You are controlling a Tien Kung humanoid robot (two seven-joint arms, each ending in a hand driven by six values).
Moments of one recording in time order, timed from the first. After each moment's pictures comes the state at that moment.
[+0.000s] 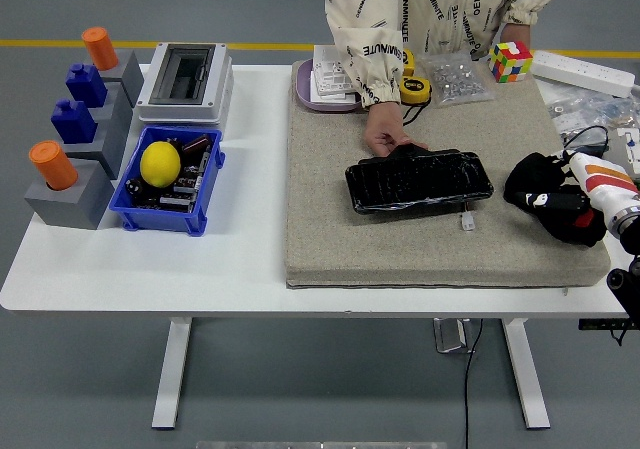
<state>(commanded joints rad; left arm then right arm) -0.01 0.16 -1.50 -0.18 1.23 0.03 0.22 0.48 -0.34 1.07 0.86 -2.02 -0.18 -0.05</state>
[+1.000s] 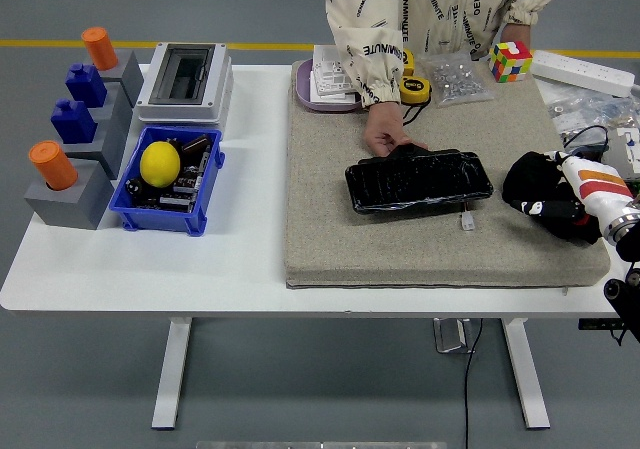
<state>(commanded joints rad) -0.01 0.16 -1.49 -0.18 1.22 0.03 0.22 0.46 -0.33 1.05 0.83 -2.02 -0.28 0.05</state>
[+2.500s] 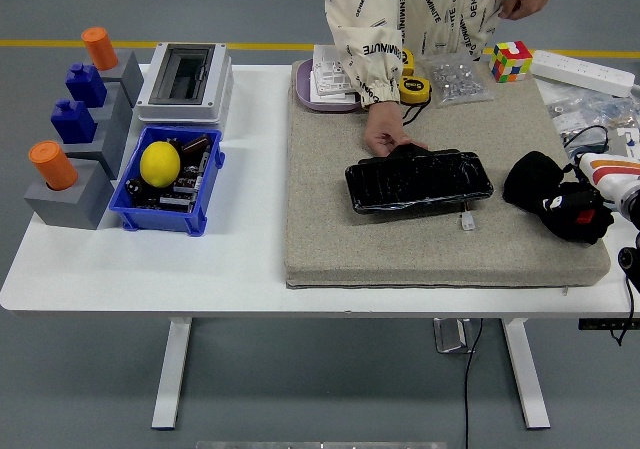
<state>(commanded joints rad) -0.02 0.15 -1.49 -0.18 1.21 0.03 0.21 0.58 -0.37 1.04 0.85 -2.24 0.09 -0.20</state>
